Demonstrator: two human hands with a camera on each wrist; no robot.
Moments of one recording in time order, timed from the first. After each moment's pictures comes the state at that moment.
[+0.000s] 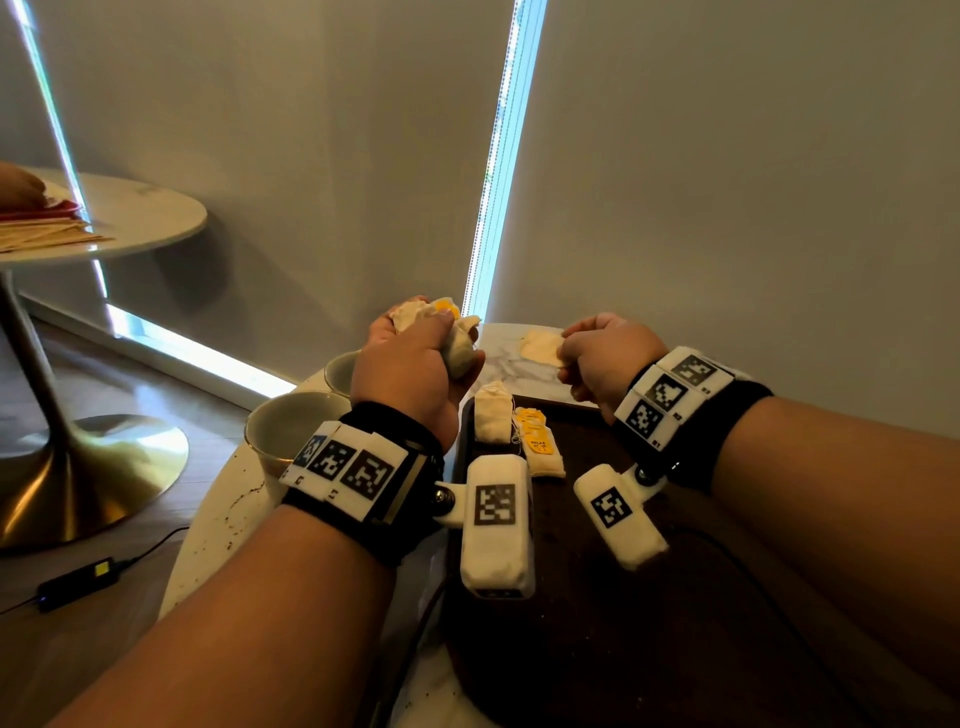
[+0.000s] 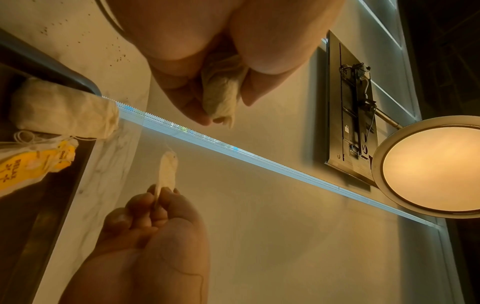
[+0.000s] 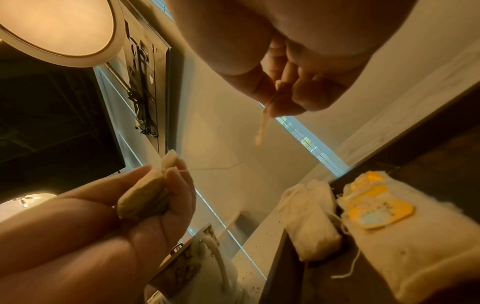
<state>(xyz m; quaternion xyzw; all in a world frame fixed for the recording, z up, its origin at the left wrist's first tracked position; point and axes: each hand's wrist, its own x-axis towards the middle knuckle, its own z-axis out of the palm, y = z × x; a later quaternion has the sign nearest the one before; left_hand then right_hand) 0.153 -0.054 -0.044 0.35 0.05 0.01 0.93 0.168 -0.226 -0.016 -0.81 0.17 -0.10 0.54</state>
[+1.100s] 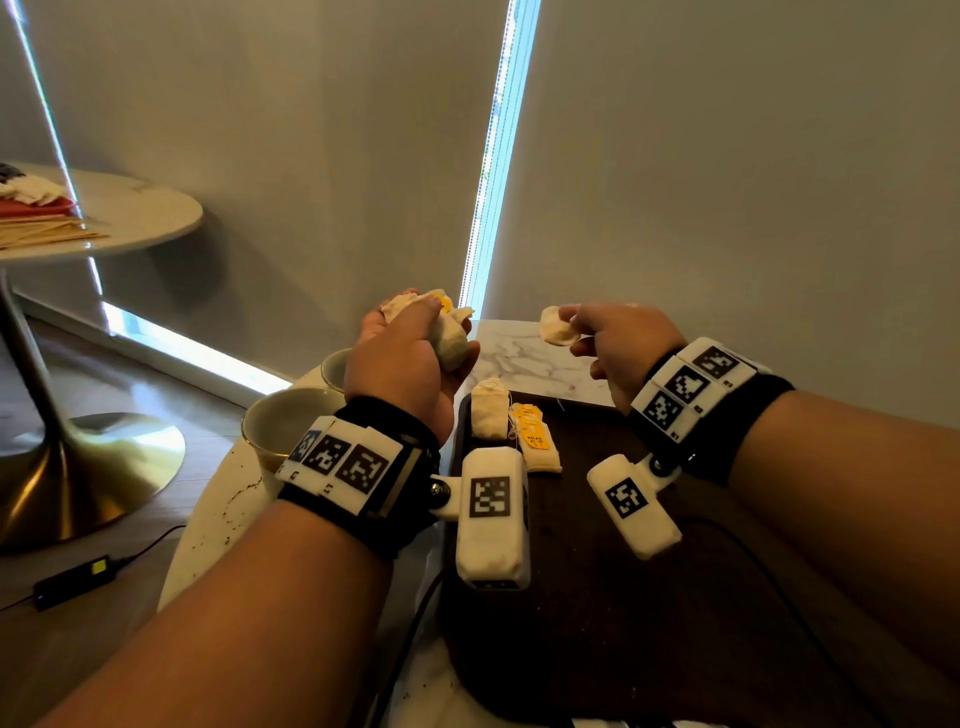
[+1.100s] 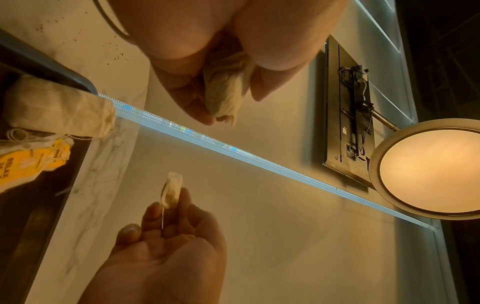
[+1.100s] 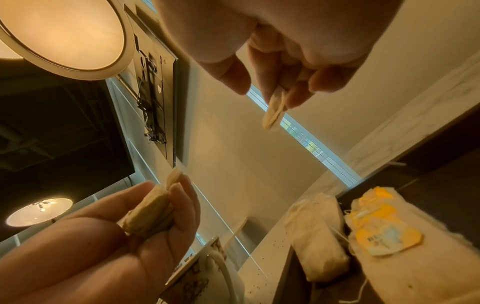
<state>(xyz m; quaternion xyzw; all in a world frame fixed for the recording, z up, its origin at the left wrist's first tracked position) 0.149 -0.054 -0.040 0.33 0.07 0.01 0.94 0.156 -0.229 -0.003 -0.80 0.15 -0.14 0.56</state>
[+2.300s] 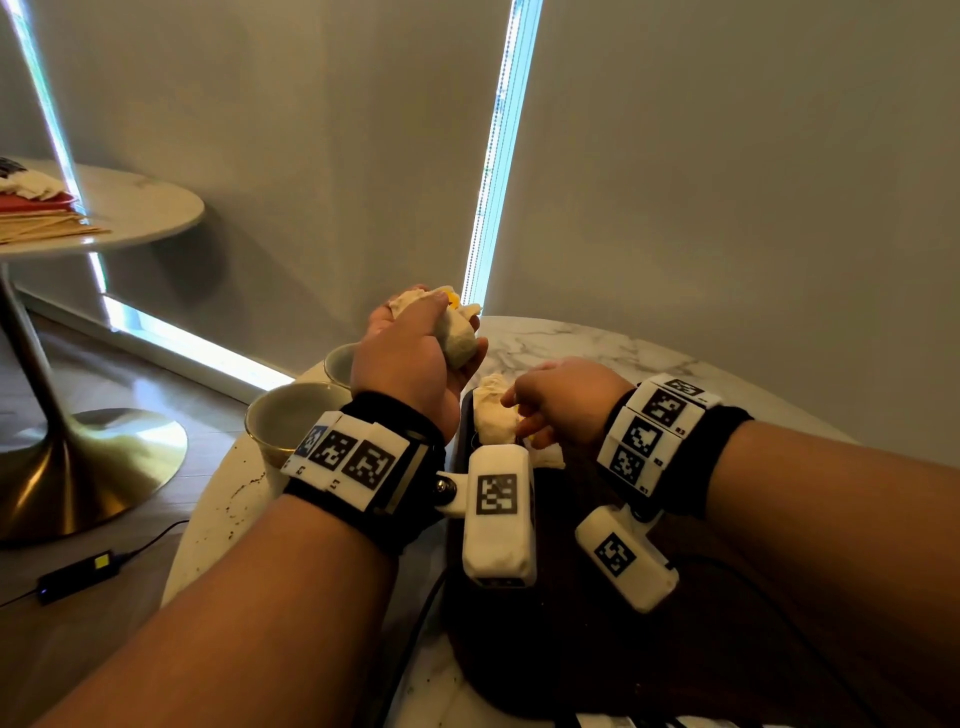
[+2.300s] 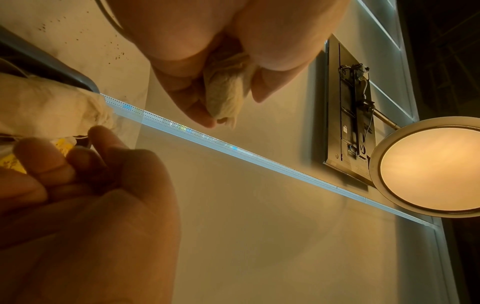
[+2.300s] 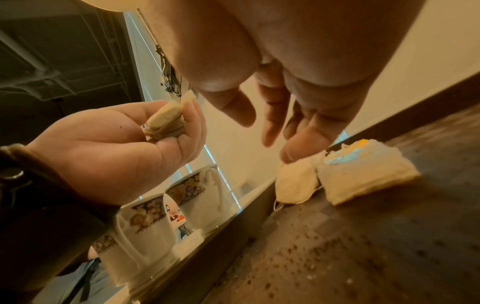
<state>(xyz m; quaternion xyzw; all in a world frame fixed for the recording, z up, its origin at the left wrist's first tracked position) 0.150 -0.055 -0.041 0.32 0.07 -0.01 0.94 0.137 -0.190 -0.033 -0.87 0.15 0.08 0.47</state>
